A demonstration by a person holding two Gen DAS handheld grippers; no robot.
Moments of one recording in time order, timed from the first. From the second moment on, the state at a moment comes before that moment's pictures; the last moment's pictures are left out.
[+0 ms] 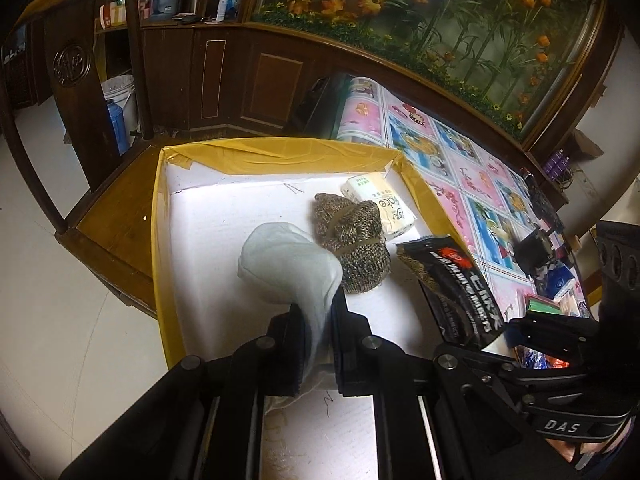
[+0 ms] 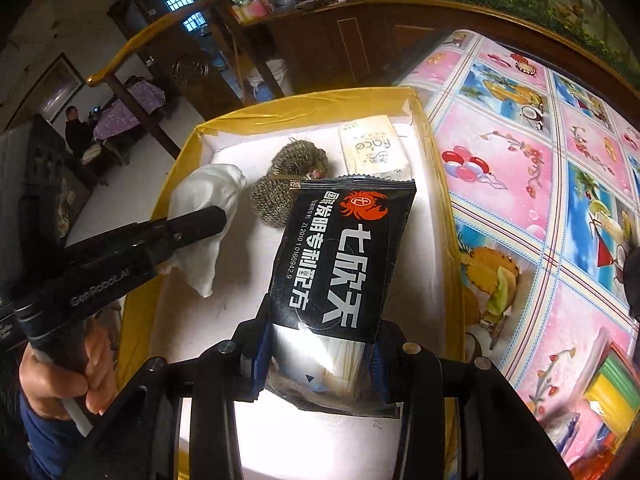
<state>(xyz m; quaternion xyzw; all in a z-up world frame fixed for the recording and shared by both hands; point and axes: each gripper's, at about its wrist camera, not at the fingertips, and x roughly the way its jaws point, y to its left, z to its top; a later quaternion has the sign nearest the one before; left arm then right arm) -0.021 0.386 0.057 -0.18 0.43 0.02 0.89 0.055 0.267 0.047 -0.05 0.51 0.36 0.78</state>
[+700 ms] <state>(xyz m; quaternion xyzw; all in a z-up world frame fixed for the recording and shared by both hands) -0.025 0.384 0.064 -0.18 0.41 0.02 0.89 0.050 0.262 0.051 -0.04 0.49 0.38 0.78</state>
